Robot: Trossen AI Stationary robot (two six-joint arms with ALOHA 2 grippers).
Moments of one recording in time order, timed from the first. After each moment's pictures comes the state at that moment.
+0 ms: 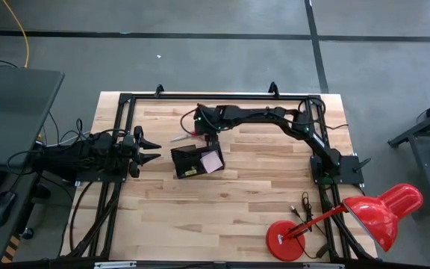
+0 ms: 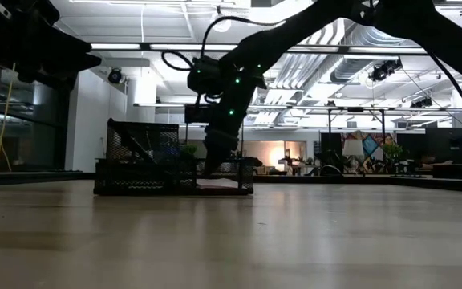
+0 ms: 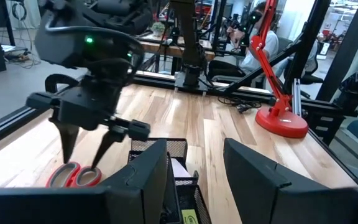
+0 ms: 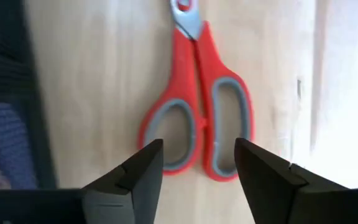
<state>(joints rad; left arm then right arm) 0.13 0.03 0.17 -0.24 -0.04 -0.14 -0.28 2.31 1.86 -0.66 0.04 -0.42</state>
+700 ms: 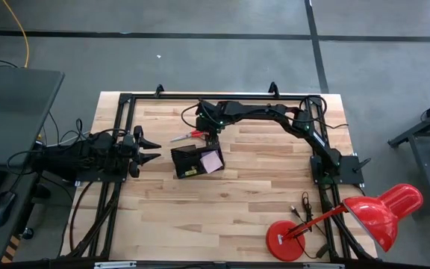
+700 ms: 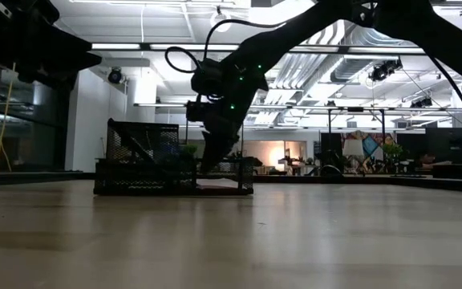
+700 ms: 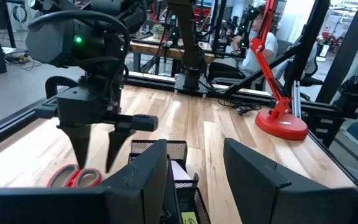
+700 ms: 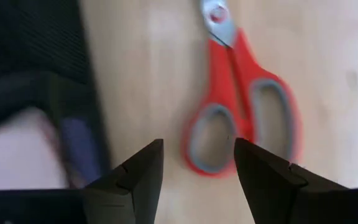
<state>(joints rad) 0.13 0.03 0.17 -0.23 -0.04 -0.14 -0.32 2.31 1.88 -0.70 -0.17 -0.30</state>
